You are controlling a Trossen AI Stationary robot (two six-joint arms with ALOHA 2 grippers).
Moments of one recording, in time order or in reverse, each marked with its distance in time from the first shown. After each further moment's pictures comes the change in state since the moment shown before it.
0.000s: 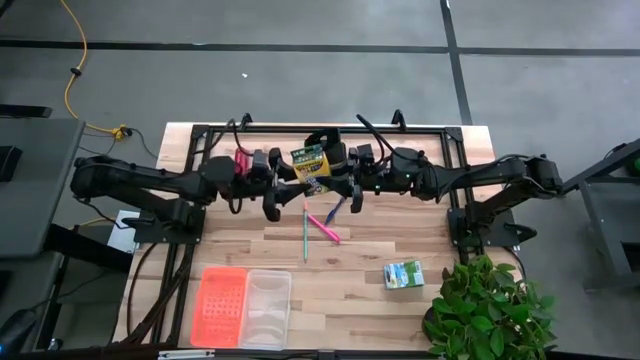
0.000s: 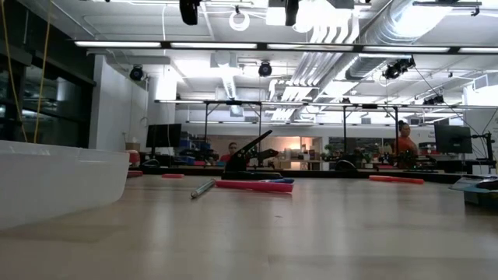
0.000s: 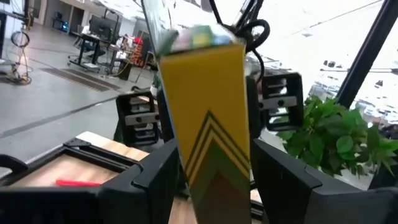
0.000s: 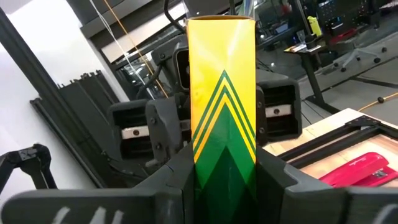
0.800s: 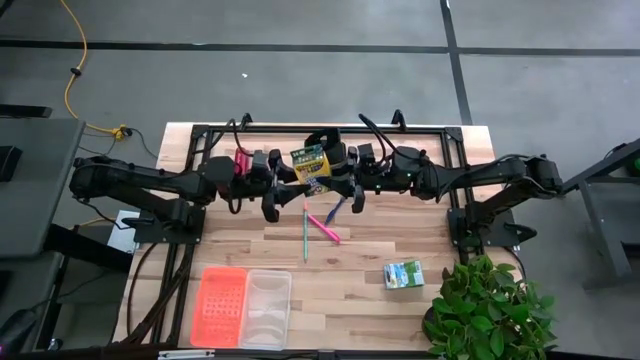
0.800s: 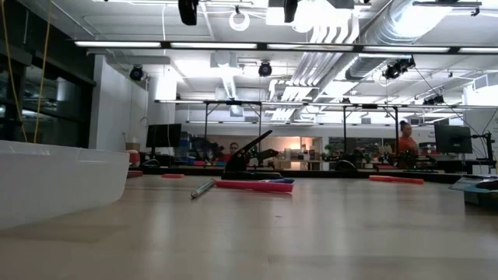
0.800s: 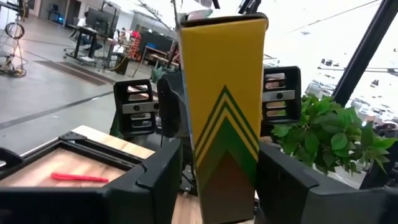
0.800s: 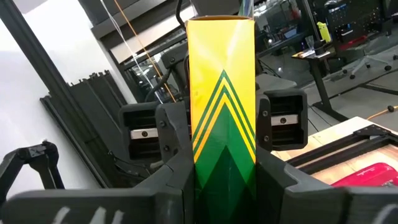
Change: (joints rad) left arm 0.003 -0.004 0.000 -0.022 0.009 -0.026; right arm -0.002 0.000 -0.001 0.030 -0.033 -0.018
